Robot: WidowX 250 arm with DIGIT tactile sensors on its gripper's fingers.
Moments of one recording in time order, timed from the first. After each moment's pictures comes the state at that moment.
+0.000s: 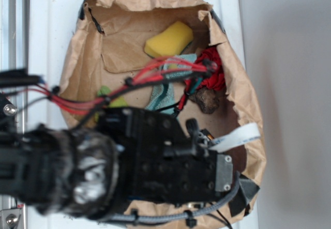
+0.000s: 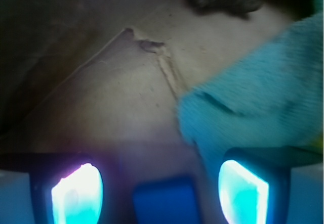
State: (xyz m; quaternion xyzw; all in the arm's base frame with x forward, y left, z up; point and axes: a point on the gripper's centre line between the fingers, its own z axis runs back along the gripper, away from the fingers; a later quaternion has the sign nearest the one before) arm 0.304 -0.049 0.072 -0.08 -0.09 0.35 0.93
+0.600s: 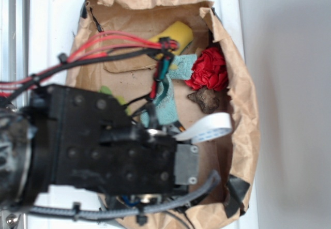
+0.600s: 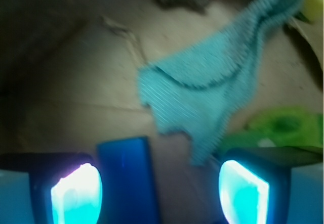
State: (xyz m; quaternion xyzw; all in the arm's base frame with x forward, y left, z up) arm 0.273 -0.046 0.080 -0.06 -0.08 0.31 0.94
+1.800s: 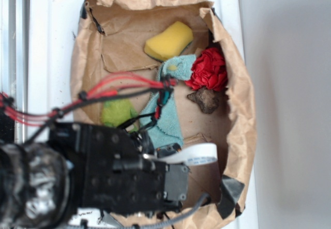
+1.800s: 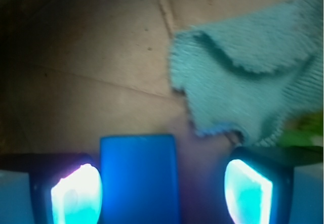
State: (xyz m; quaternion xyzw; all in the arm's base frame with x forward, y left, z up) arm 0.273 -0.086 0.035 -0.08 -0.09 0.23 0.96
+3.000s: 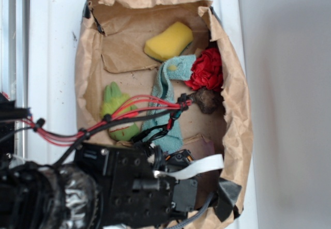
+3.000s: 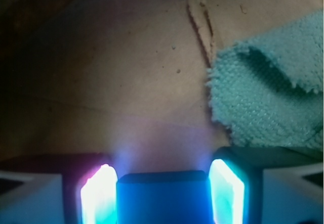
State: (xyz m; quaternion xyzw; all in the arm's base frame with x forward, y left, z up) arm 0.285 -0.096 0.019 -0.09 -0.11 0.26 0.95
